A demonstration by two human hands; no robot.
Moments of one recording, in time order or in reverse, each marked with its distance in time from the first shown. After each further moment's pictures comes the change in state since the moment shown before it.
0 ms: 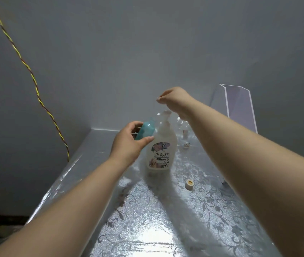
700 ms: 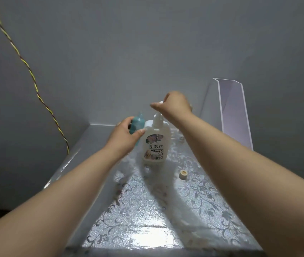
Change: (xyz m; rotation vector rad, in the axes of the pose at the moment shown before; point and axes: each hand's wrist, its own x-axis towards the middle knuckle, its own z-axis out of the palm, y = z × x) left_hand -0.008 0.009 -0.005 0.126 -0.053 -0.084; right_hand -0.036 0.015 0.013 -0.267 0.195 0.043
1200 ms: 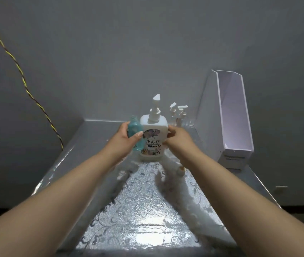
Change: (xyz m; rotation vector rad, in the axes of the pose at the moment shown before) left_hand -0.015 -0.010 0.009 -0.152 -0.182 -0.128; right_hand -0.058 0.076 0.049 0.594 -0.229 0.139
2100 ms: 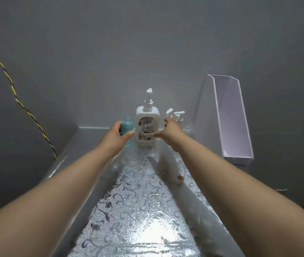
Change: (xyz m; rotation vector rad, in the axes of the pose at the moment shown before) left_hand 0.059 -0.008 -0.007 0.134 0.129 0.020; right_hand 0.071 -0.012 0.001 -0.199 0.041 0.070
